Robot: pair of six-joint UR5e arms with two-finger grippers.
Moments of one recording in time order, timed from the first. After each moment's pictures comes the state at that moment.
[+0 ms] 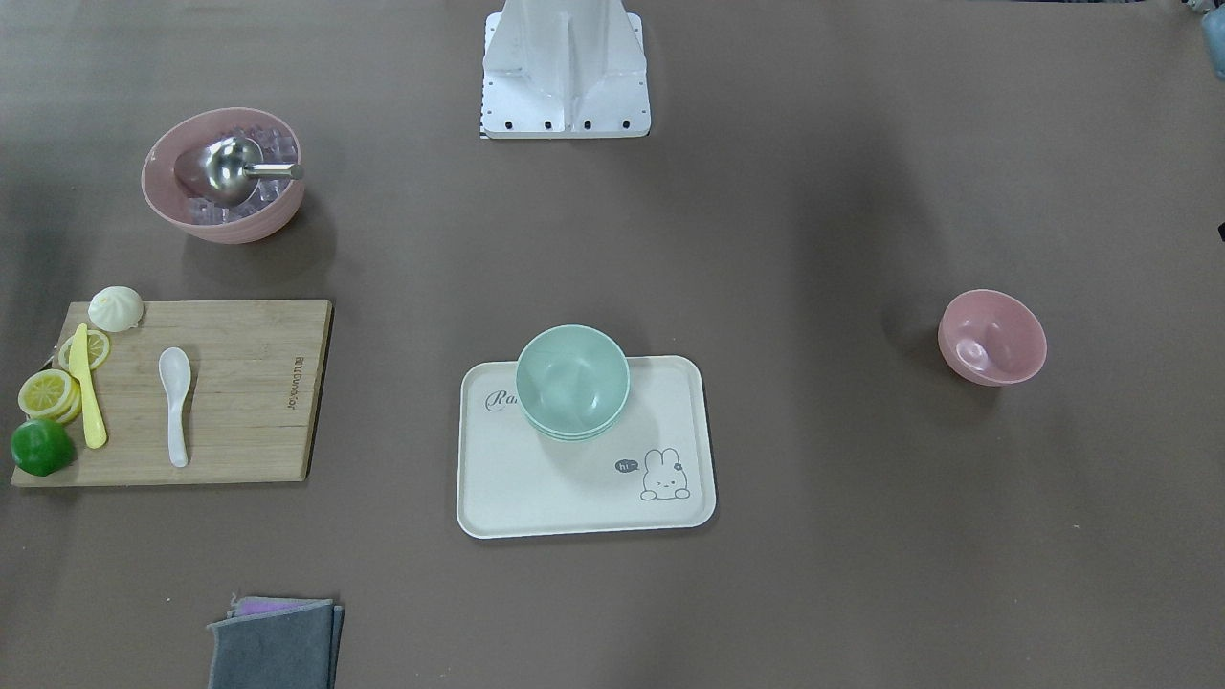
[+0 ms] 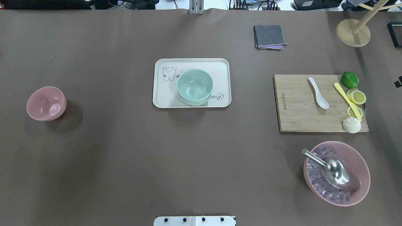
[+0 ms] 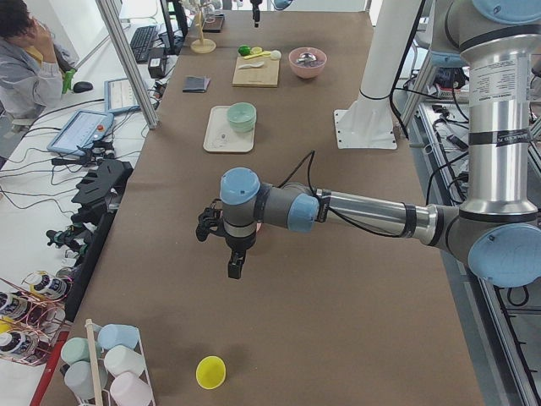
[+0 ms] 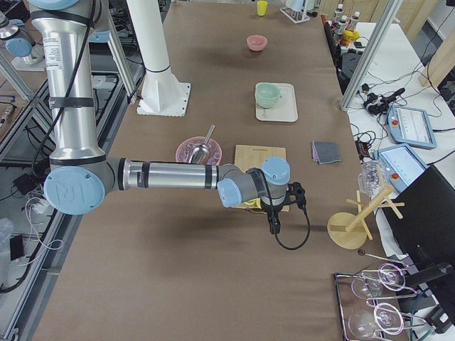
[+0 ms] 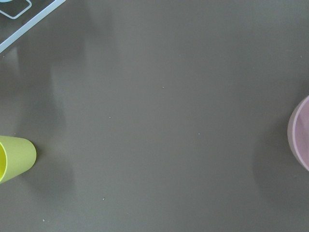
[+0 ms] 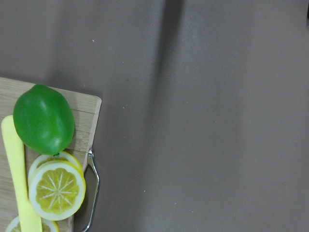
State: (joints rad) left arm -1.47 -1.47 -1.80 -1.64 -2.27 -0.06; right arm 1.37 -1.53 1.50 -1.22 2.28 0.18
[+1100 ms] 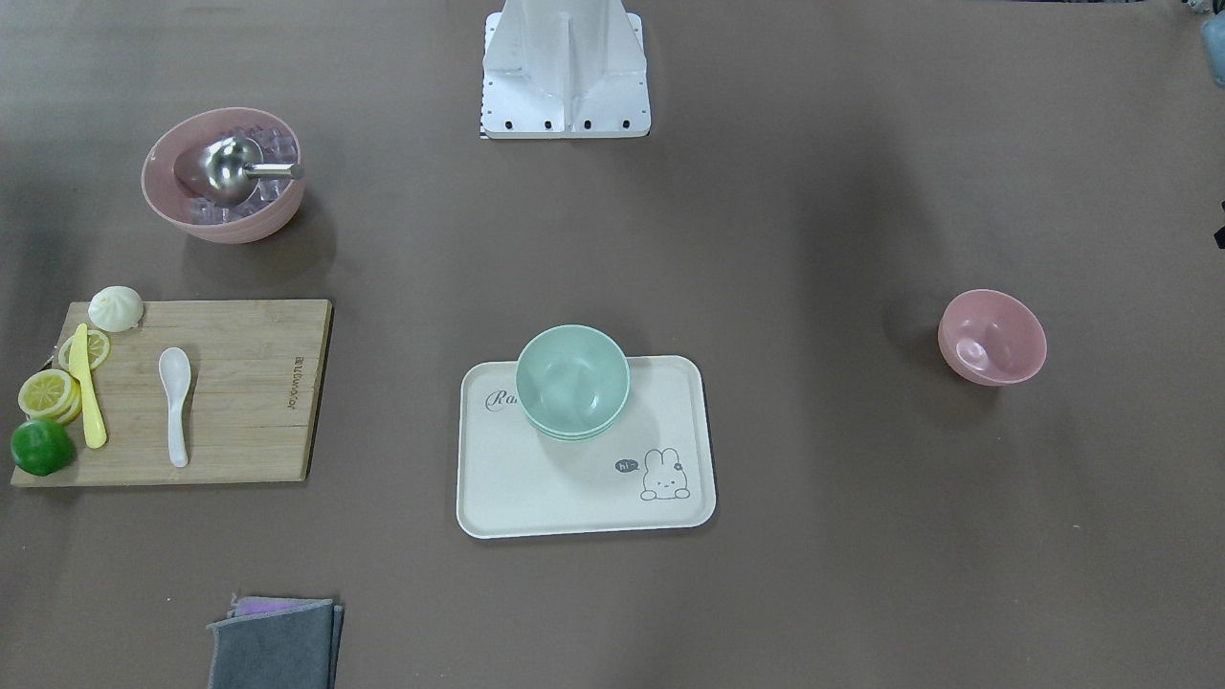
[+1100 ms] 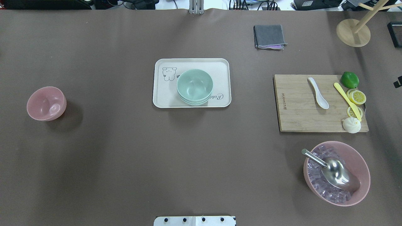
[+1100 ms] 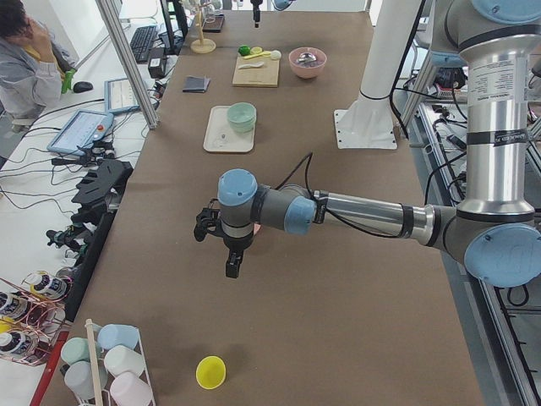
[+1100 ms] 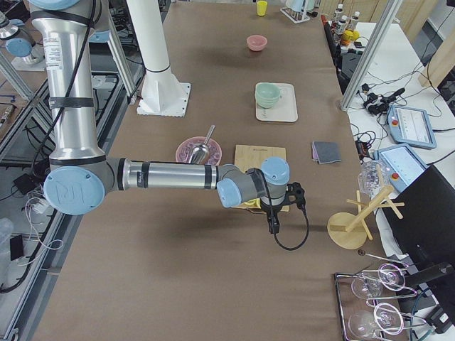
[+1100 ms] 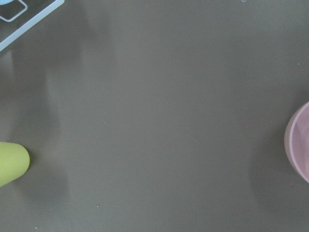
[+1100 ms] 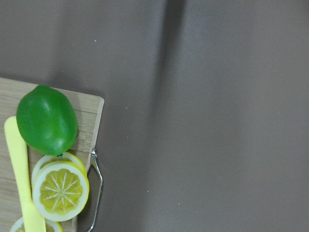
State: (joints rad) left arm -1.45 -1.49 -1.78 -1.67 -2.30 -0.09; right arm 1.36 -1.53 1.50 -1.22 2.29 0.19
